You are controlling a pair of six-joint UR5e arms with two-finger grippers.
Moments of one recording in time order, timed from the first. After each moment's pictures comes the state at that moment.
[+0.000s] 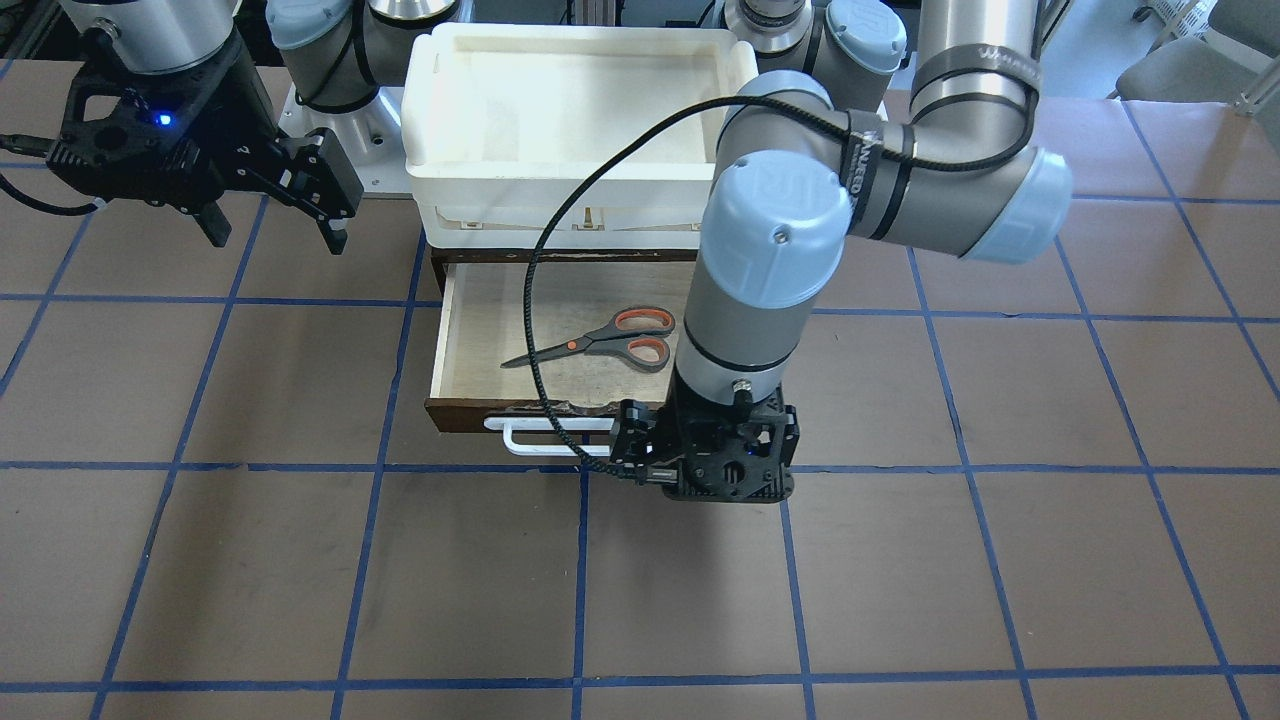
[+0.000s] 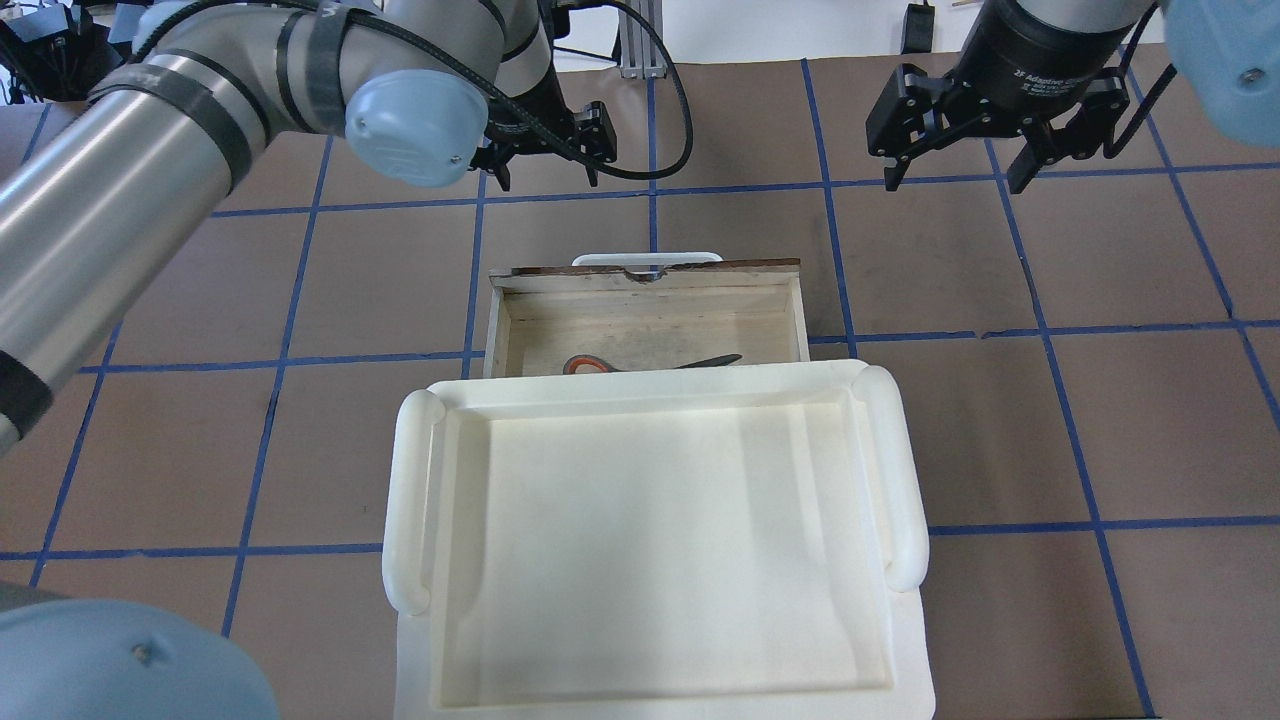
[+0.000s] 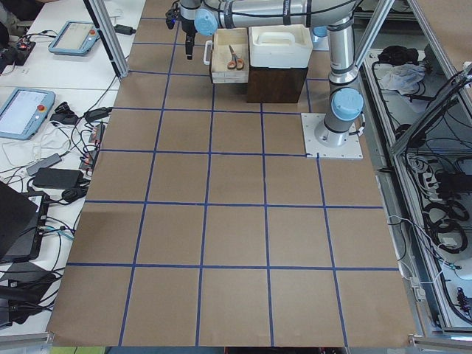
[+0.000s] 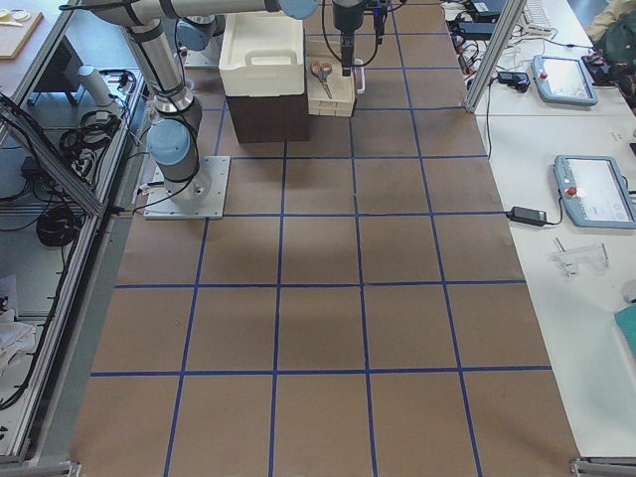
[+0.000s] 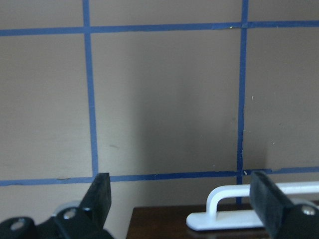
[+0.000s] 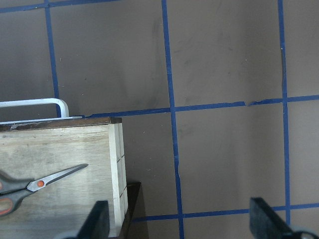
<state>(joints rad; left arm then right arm) -1.80 -2.02 -1.37 -1.19 1.56 -0.23 1.57 -1.57 1.50 -1.56 -1.56 0.08</state>
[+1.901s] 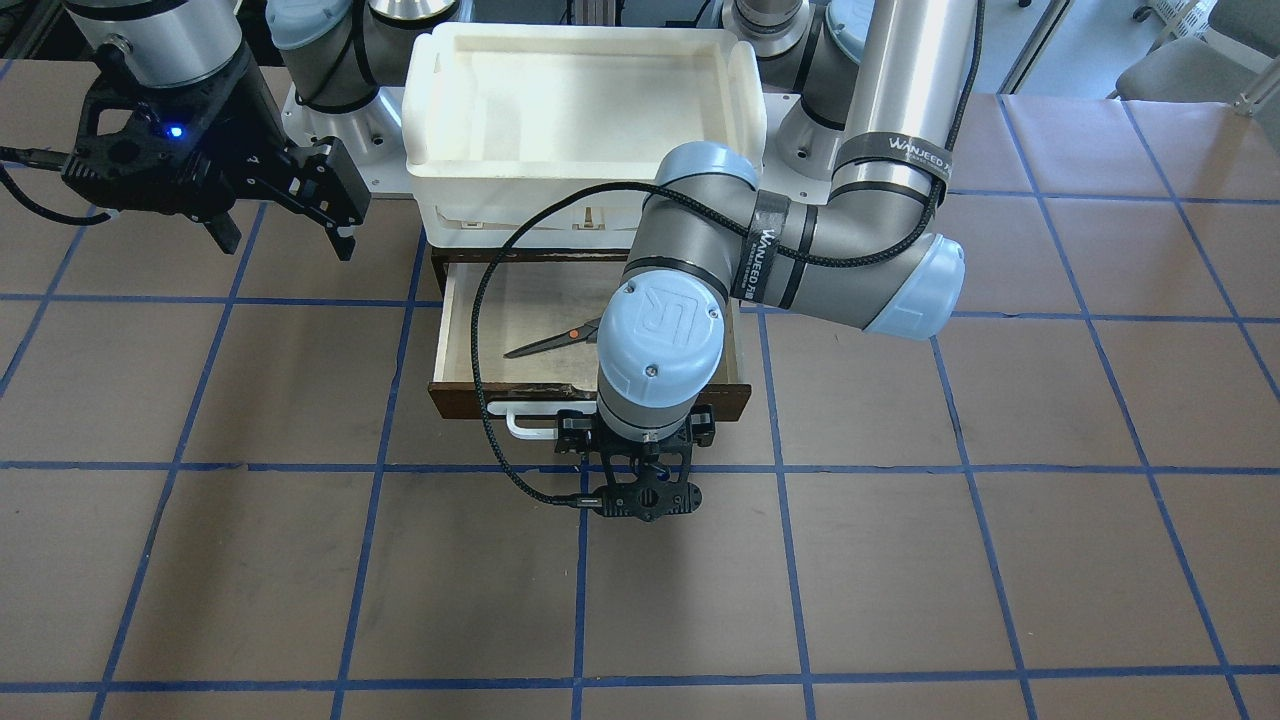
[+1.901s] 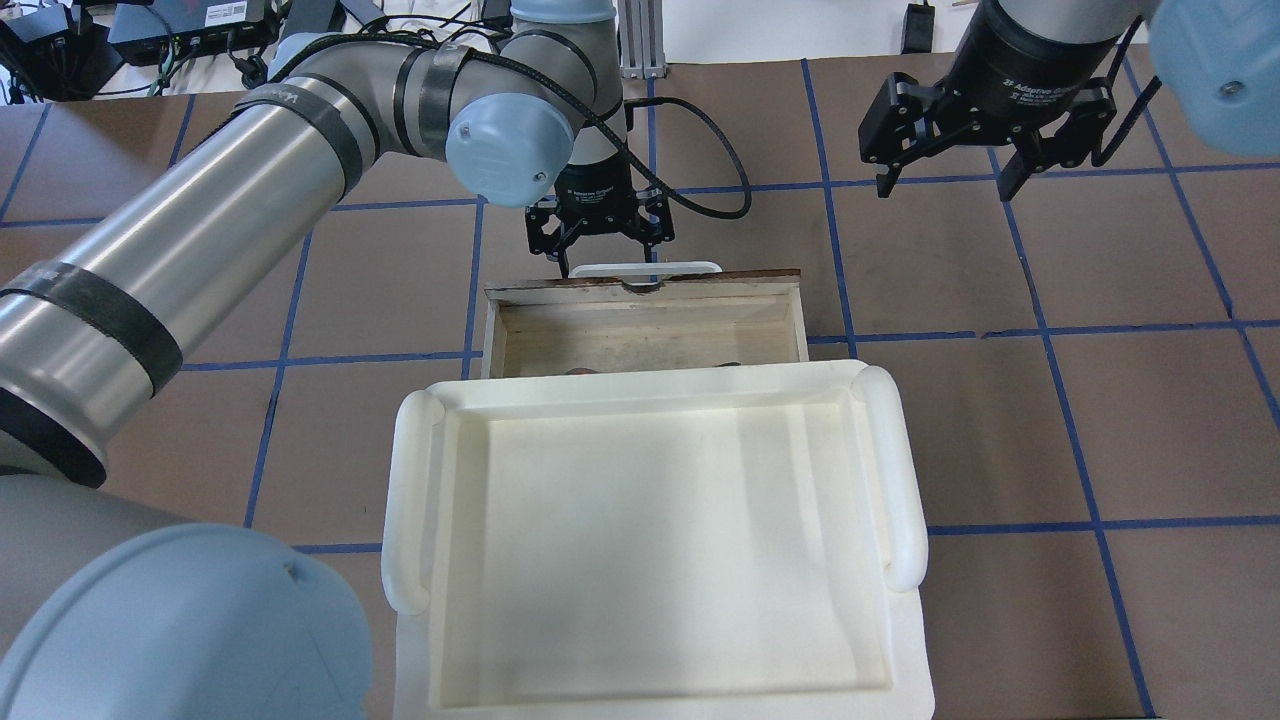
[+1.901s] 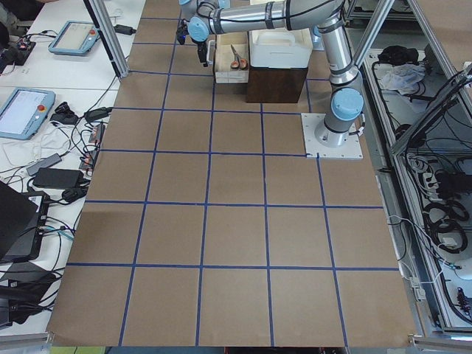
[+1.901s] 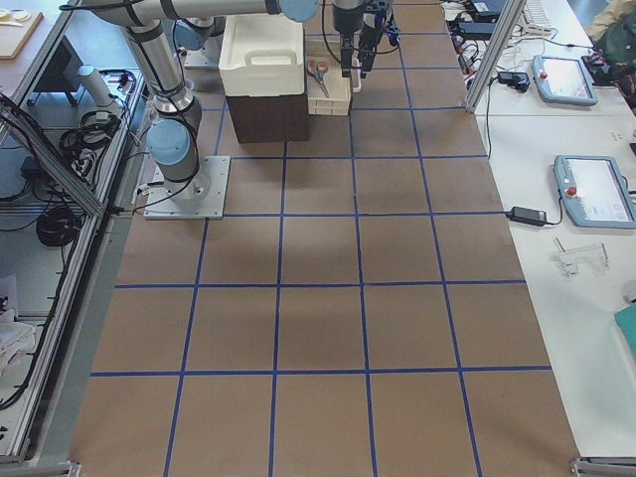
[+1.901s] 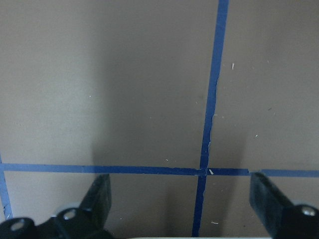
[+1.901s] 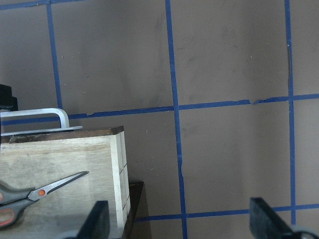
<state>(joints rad) -1.86 -2.11 -1.33 -1.43 1.51 -0.34 1.58 -1.57 1.52 -1.57 -1.55 0.08</state>
